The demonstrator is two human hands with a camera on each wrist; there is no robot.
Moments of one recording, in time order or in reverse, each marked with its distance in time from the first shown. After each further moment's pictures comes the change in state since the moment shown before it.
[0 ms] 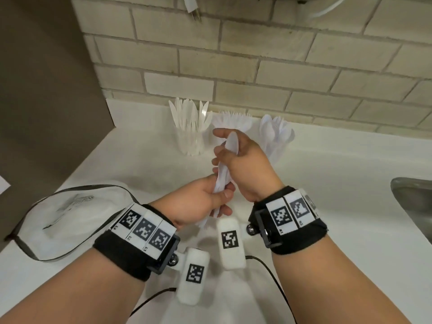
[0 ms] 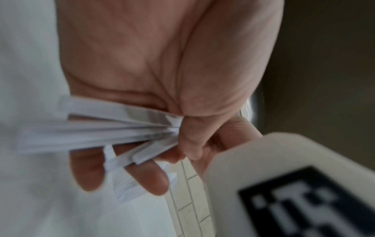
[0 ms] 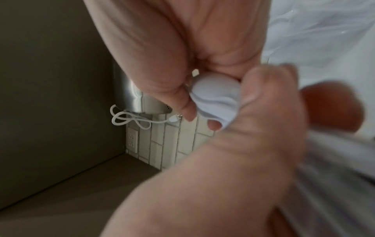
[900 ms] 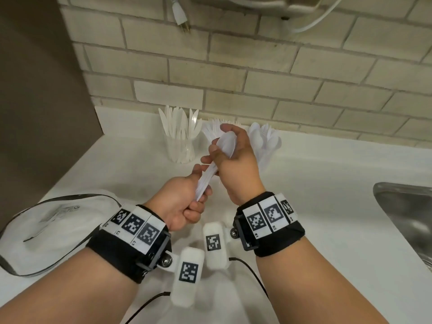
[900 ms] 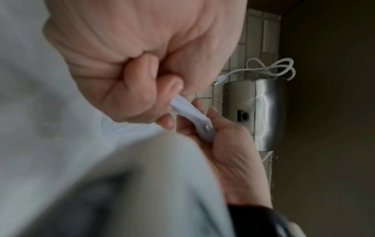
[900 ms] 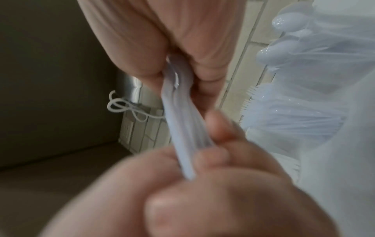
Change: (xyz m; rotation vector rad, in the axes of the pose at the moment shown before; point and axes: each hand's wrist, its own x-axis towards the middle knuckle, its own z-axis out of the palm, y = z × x) left_hand 0.023 0.006 -0.007 -0.407 0.282 -0.263; right_hand 0.005 -0.004 0.002 0.186 0.132 -0.078
